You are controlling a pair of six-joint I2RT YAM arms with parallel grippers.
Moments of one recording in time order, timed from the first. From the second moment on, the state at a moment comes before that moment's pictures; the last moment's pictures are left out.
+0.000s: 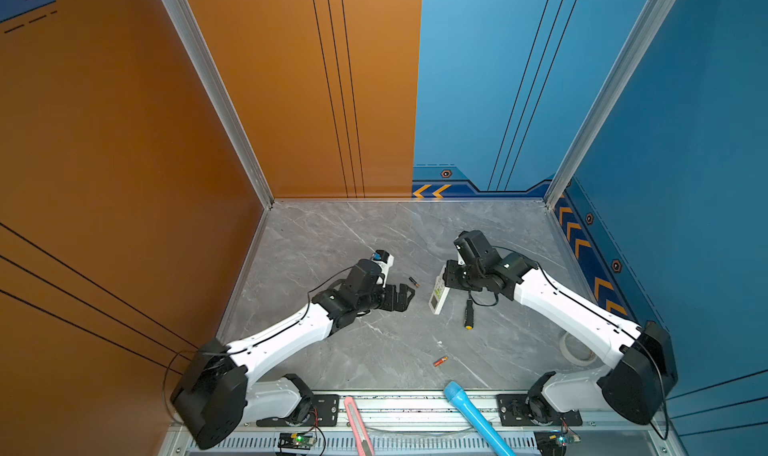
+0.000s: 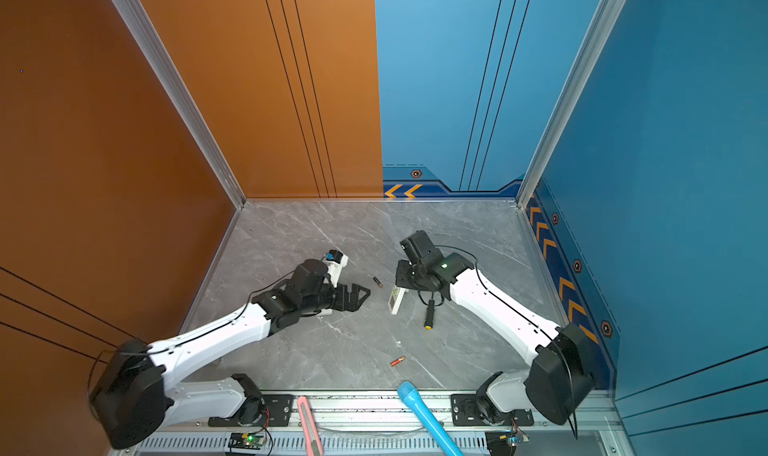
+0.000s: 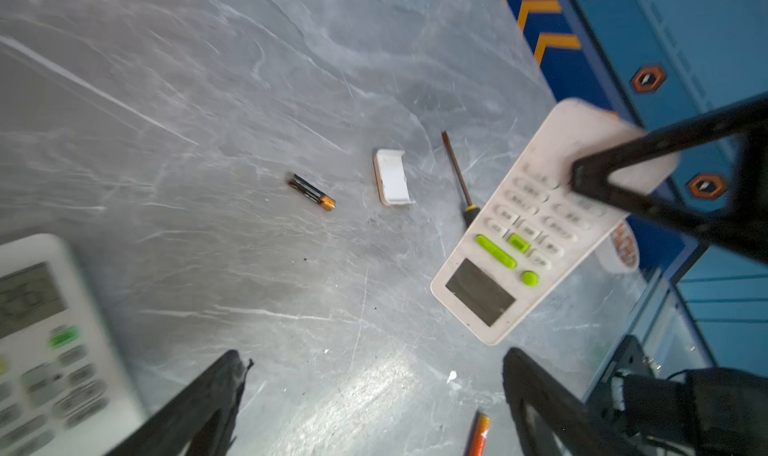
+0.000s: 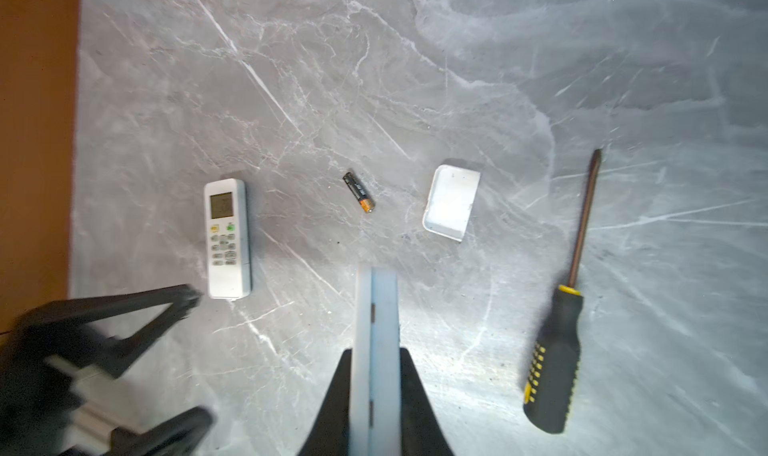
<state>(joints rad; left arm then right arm) -0.67 1.15 0.73 -0.20 0.13 -0.56 0.68 1.45 1.24 -0.80 0.07 0.70</state>
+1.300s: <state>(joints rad) -0.49 0.82 0.73 -0.72 -0.08 -0.70 1.02 2.04 1.50 -0.98 0.44 0.76</state>
